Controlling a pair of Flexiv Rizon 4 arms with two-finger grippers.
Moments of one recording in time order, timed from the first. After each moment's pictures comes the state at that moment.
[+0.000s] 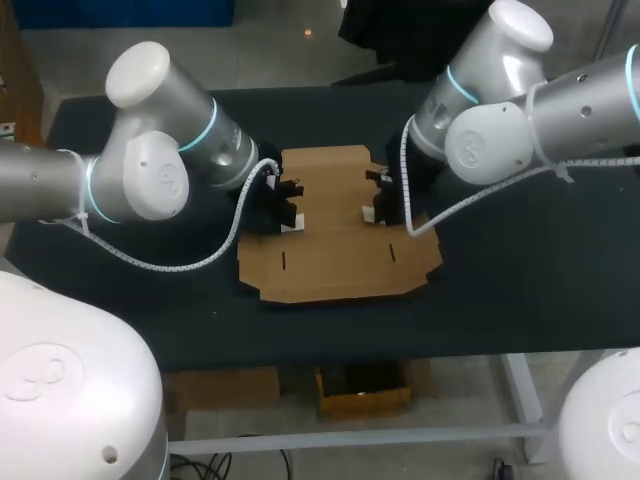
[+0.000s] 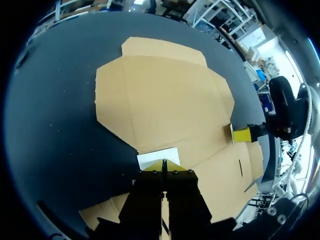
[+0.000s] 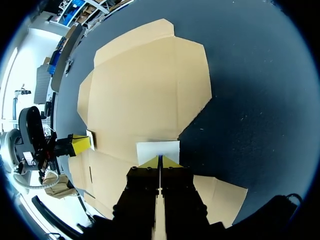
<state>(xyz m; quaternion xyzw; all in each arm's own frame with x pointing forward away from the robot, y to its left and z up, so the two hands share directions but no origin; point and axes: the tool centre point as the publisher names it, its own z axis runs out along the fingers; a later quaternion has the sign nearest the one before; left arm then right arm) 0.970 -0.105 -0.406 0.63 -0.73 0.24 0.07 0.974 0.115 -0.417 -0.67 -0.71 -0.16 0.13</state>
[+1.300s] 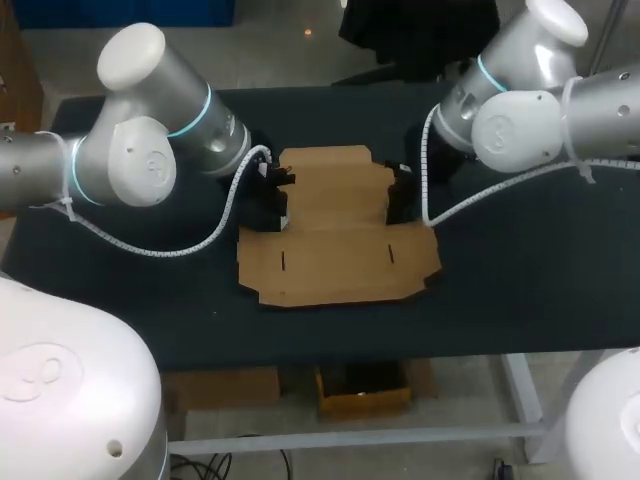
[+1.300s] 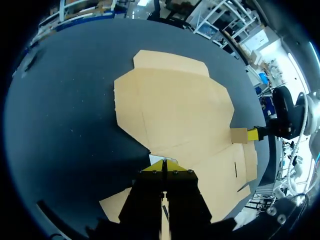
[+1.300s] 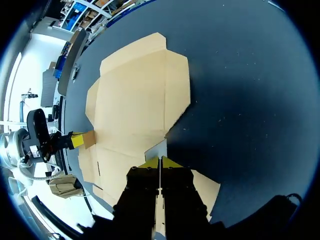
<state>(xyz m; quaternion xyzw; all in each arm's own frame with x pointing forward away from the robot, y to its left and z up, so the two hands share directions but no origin) 0.975 -0.084 -0.379 0.65 -0.72 0.23 0.05 0.975 0.088 -0.393 -0.67 -0.70 -0.19 0.15</state>
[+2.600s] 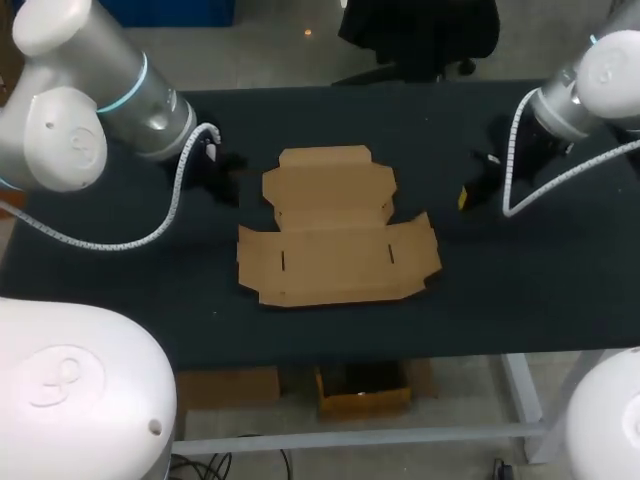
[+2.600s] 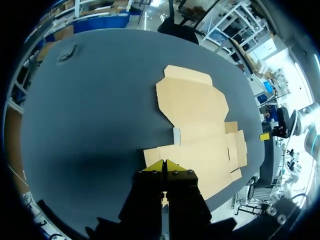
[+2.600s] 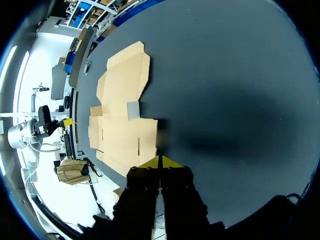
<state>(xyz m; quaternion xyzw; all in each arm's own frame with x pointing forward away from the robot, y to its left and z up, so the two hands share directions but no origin) 0.921 -0.016 -0.306 0.68 -0.70 0.22 0.04 0.922 -0.023 -0.337 -0.65 -0.71 -0.19 0.20</state>
